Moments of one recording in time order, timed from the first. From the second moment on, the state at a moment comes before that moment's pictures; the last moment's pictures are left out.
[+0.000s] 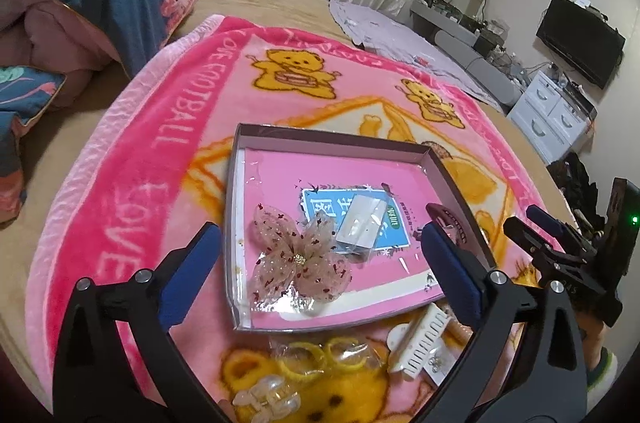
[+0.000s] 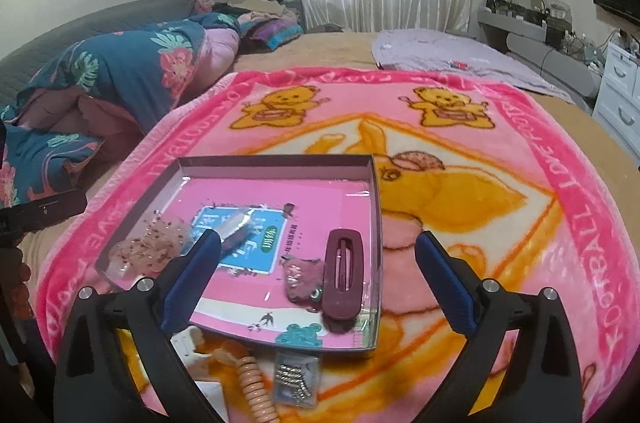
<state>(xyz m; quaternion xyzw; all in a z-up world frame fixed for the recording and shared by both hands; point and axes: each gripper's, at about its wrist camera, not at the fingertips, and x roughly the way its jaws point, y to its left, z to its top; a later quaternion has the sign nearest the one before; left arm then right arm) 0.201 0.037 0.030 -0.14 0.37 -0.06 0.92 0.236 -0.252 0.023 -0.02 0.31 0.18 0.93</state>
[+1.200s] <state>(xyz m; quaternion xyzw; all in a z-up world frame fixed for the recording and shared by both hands) 0.104 0.046 0.101 -0.16 0.29 -0.07 0.94 0.133 -0.251 0.108 -0.02 0.23 0.18 0.96</state>
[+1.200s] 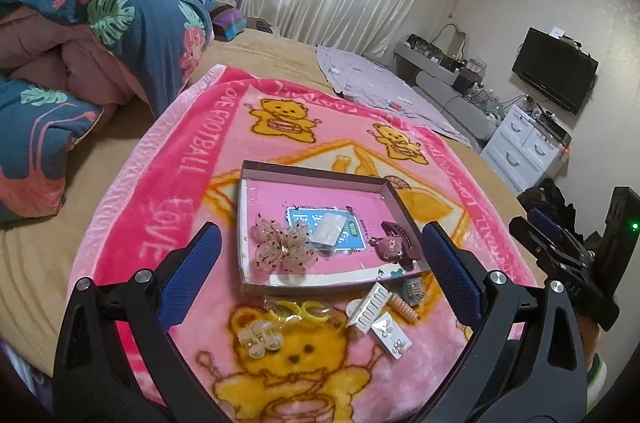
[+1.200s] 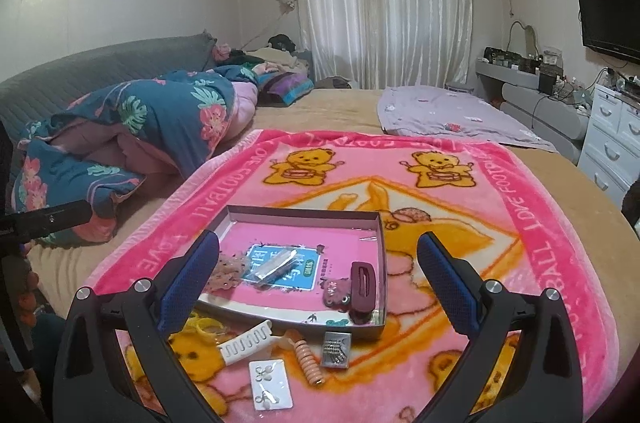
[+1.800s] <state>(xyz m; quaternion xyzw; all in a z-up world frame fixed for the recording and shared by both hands) 0.065 0.043 0.089 -0.13 0.32 -0.04 0.94 0.099 -0.268 0.106 -0.01 0.25 0.20 0.95</state>
